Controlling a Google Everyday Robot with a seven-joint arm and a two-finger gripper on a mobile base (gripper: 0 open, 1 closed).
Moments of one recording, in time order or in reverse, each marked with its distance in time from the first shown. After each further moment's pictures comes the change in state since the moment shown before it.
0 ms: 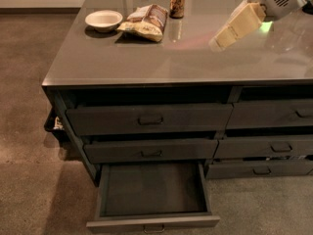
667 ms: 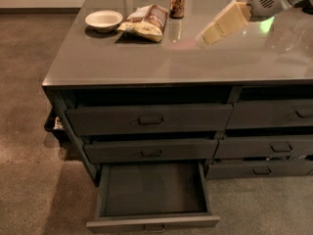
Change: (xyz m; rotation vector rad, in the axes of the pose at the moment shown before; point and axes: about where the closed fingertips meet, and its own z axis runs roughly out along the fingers) arm -0.020 -0.004 0.015 0.032 -0.071 0.015
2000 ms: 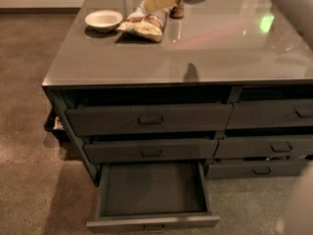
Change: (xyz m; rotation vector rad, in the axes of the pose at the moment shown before) arm -0.108 -0.087 0.102 0.373 -0.176 0.202
